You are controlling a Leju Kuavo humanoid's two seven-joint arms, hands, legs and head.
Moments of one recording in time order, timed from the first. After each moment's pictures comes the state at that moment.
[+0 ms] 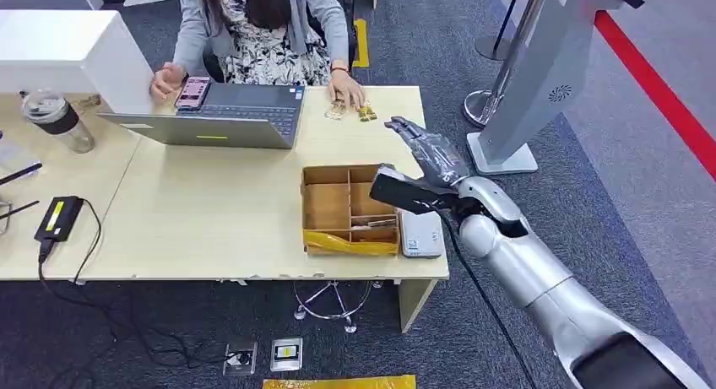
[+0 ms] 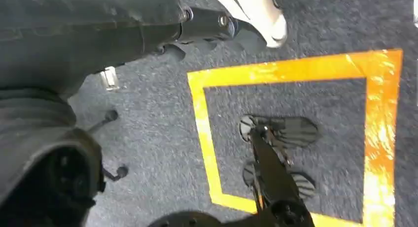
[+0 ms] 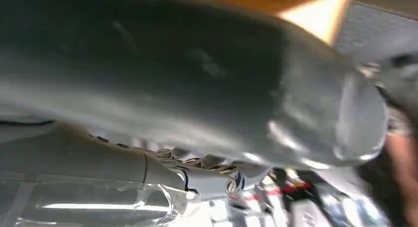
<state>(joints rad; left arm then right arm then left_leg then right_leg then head) -0.17 0.31 -1.42 -0.16 1.39 -0.13 -0.04 -0.77 -0.17 0.71 -0.95 0.59 -0.04 -0.10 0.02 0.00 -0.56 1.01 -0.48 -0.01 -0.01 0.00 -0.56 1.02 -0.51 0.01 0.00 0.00</state>
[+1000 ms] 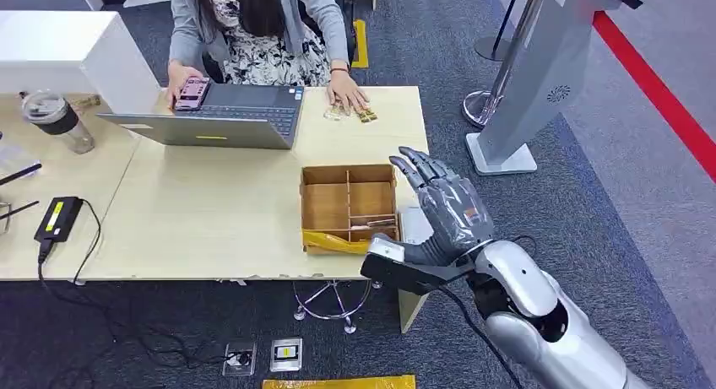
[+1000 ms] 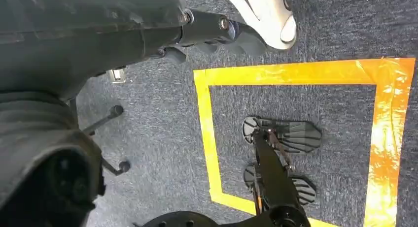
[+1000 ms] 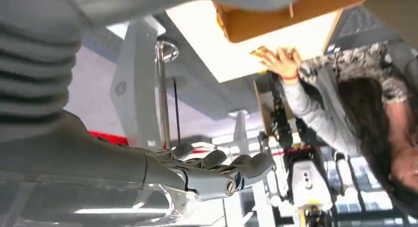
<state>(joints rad) -0.18 0.31 -1.41 -0.16 1.42 -0.12 0.01 -0.48 -0.32 0.72 -1.67 0.85 0.05 0.27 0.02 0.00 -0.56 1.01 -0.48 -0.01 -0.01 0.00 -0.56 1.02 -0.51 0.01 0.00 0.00</state>
